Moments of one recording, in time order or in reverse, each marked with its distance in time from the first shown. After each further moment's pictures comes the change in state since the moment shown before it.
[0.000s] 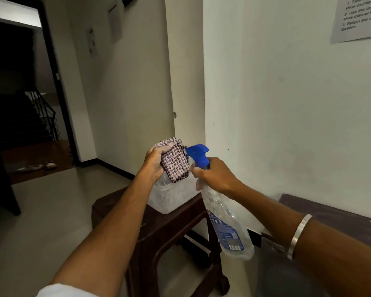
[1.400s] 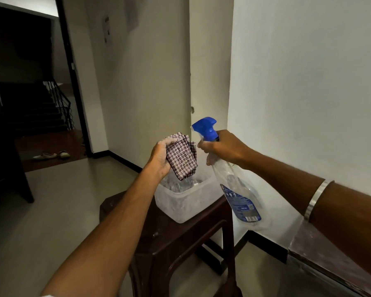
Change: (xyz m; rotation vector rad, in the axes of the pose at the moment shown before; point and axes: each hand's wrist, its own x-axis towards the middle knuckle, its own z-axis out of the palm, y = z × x) left_hand 0.045 0.011 -0.027 0.032 -0.058 0.032; right_hand 0.100 -0.022 -0.002 -0.113 -0.096 -0.080
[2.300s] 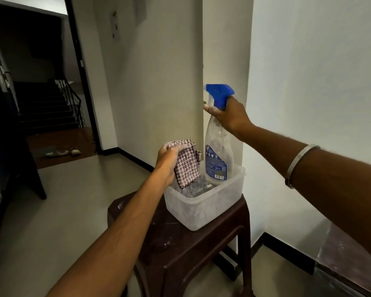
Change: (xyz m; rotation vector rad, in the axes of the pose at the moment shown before) left_hand 0.019 -0.014 -0.027 0.168 0.174 0.066; right_hand 0.106 0.007 0.006 0.083 0.352 -0.099
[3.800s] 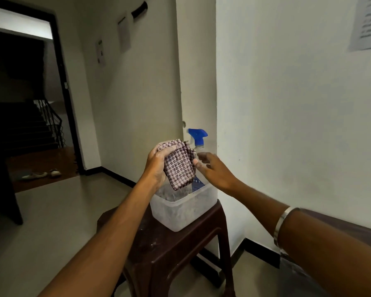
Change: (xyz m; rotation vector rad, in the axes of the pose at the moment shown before) left_hand -0.062 0.040 0.022 -0.127 -0.225 0.154; right_hand -0.126 0.020 -0.019 0.003 -0.193 0.052
